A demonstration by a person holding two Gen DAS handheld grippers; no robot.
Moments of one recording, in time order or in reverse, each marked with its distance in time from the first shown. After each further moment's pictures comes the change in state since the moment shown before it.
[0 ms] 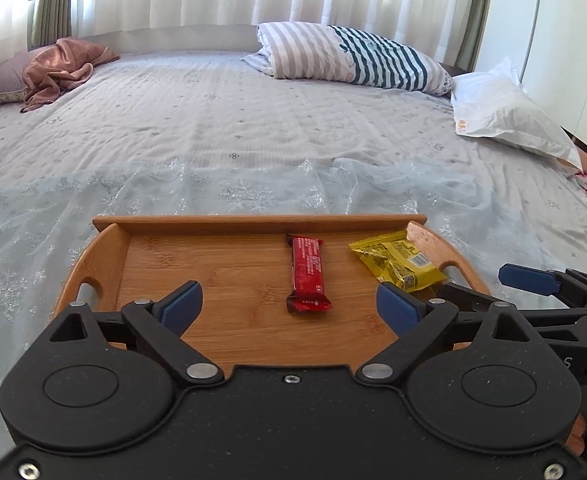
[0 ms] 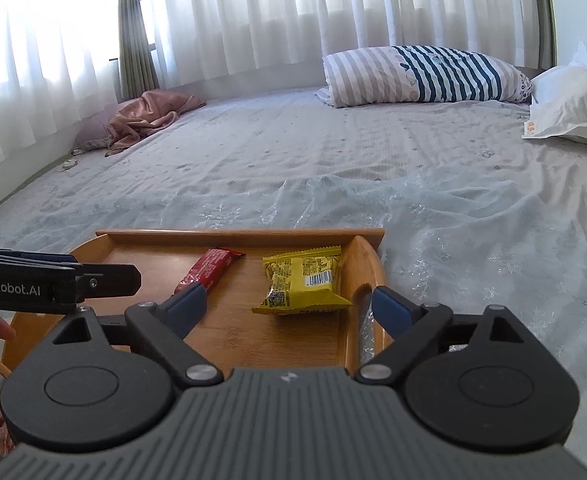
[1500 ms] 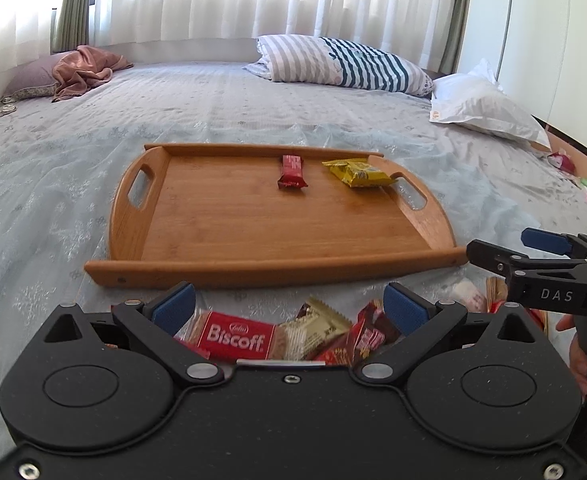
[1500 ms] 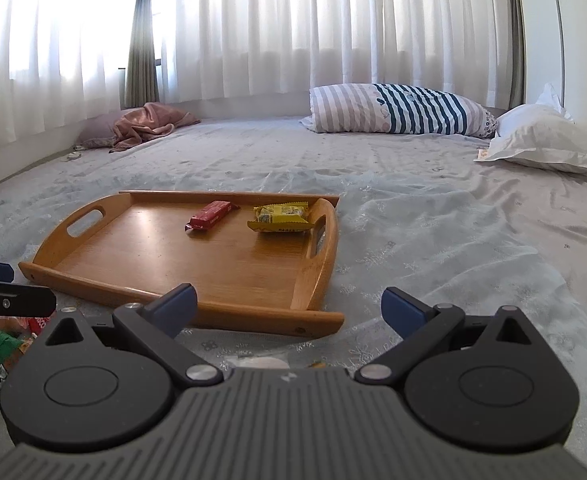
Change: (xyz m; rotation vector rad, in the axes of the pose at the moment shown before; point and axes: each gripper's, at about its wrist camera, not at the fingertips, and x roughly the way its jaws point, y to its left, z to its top) left arm -0.141 -0.013 -0.141 0.003 -0.057 0.004; right arm -0.123 0.006 -0.094 -0.080 -0.107 -0.087
